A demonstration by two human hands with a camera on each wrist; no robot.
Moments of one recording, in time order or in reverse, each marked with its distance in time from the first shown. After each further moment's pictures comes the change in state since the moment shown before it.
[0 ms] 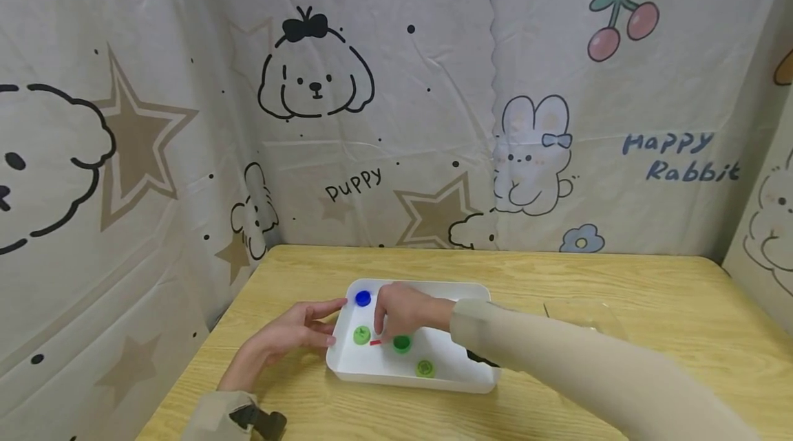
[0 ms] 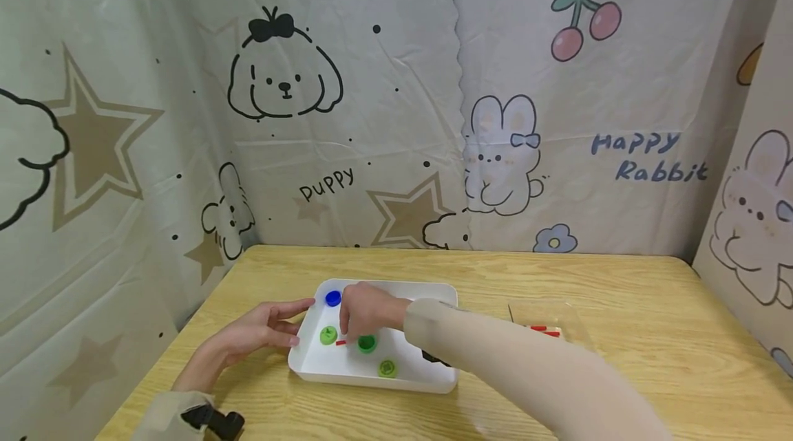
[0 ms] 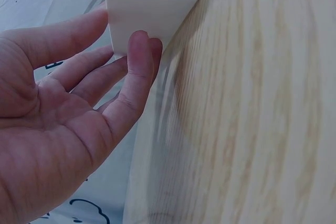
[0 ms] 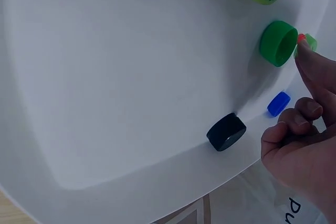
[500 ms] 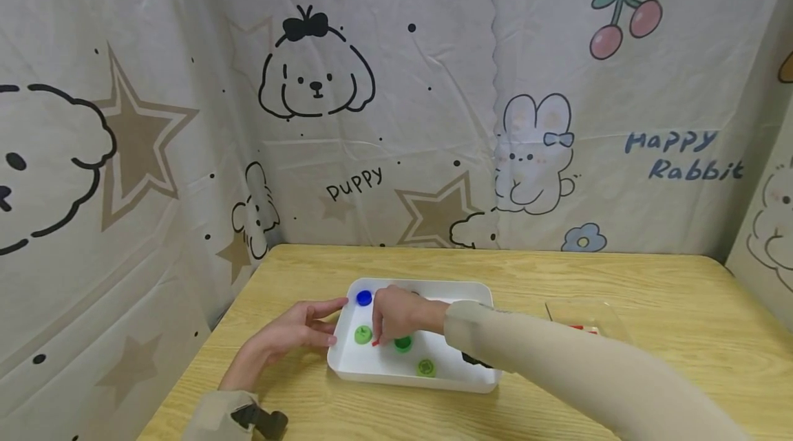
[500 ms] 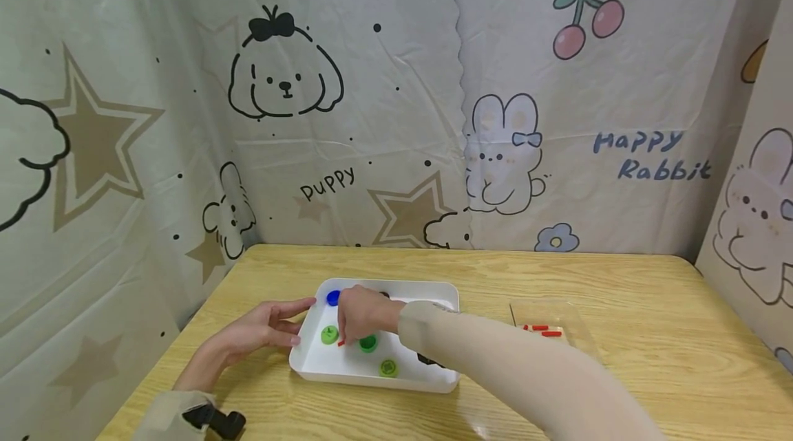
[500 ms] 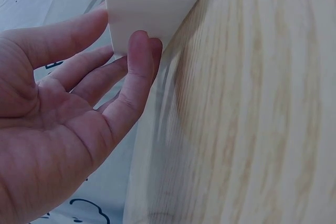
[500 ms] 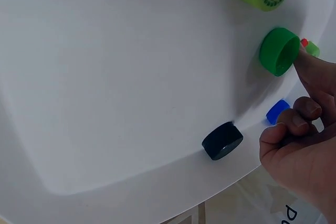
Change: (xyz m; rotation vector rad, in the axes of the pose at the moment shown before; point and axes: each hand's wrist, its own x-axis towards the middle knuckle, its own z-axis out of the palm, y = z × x) left_hand -0.001 0.001 0.000 -0.004 -0.002 0.003; right_hand 0.005 -0.007 0.007 -0.043 -0.009 0.042
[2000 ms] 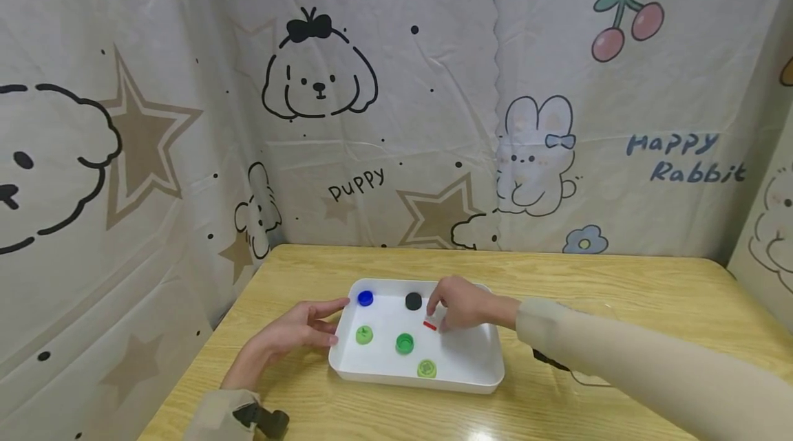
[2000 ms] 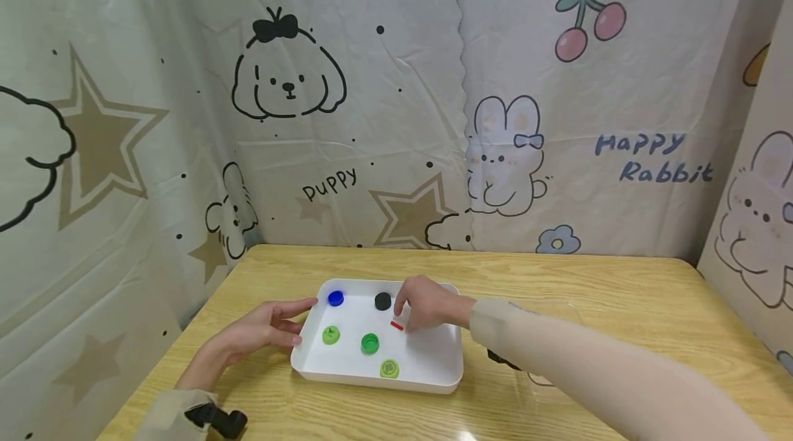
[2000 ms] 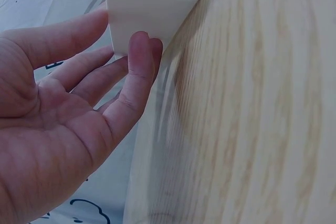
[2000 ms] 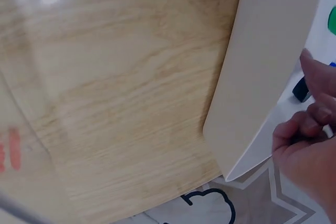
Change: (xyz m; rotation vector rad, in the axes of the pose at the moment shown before) left_hand 0.000 0.000 0.001 0.032 0.025 -0.003; right_hand -0.058 0.083 -0.022 0.088 0.104 -0.067
